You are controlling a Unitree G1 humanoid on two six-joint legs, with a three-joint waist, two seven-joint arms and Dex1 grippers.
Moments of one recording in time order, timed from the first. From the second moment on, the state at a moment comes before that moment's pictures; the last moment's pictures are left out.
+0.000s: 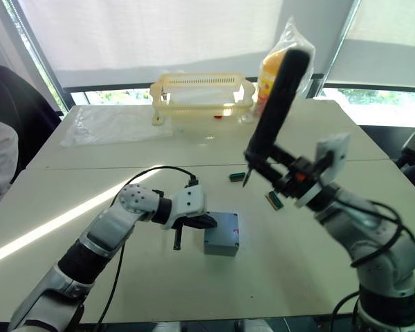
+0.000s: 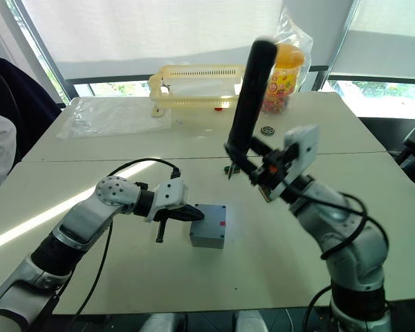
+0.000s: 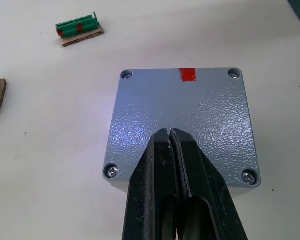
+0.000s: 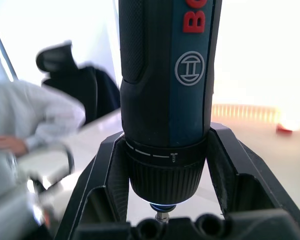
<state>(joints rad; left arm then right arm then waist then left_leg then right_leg) -0.58 0.59 -0.38 -0.18 -0.19 0.48 -1.15 -0.44 -0.50 -0.29 -0.64 0.93 0.77 0.28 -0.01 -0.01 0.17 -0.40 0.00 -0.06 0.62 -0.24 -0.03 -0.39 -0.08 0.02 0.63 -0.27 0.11</state>
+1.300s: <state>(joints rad) -0.42 0.72 -0.22 -0.41 -0.40 0.64 -1.10 -0.57 -1.12 -0.06 0.30 1.29 1.61 0.14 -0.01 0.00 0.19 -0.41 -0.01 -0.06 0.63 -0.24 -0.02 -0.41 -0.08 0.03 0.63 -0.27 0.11</state>
